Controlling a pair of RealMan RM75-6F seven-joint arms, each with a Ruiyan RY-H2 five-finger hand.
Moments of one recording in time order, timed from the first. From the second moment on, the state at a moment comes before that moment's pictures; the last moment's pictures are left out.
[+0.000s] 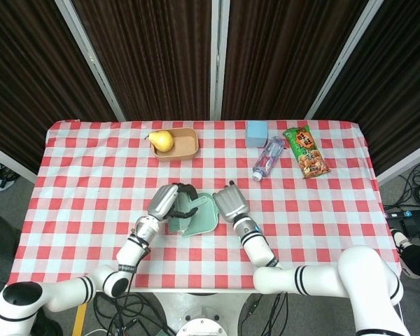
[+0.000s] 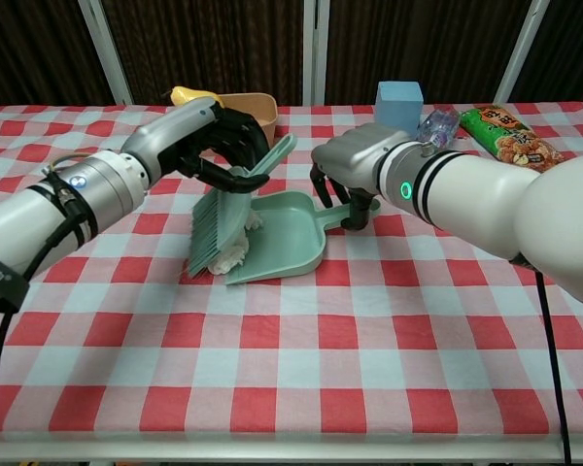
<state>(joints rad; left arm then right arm) -0.76 -1.89 -0.25 -1.14 1.32 0.99 -0.39 1.11 -1.78 0.14 -1.40 -0.51 1.00 -0.98</state>
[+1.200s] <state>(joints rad) -0.75 -1.72 -0.24 -1.28 1.33 1.00 -0.30 1.06 -1.74 0.14 -1.42 -0.56 0.99 -0.90</state>
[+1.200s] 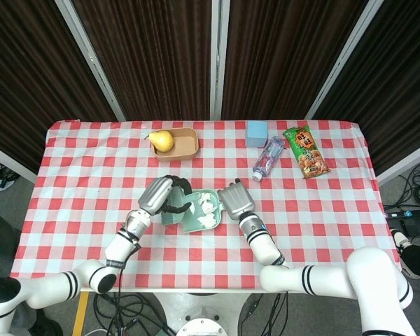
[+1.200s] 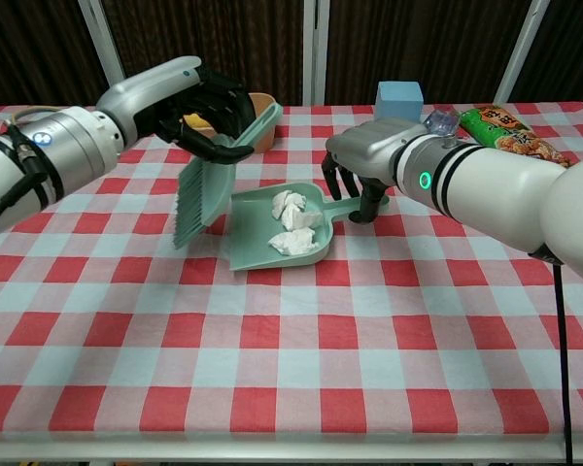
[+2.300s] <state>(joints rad) -0.65 -1.53 -0.16 -1.46 1.12 1.06 0.31 0.92 -1.45 0.09 -1.69 -0.78 1.13 -0.77</state>
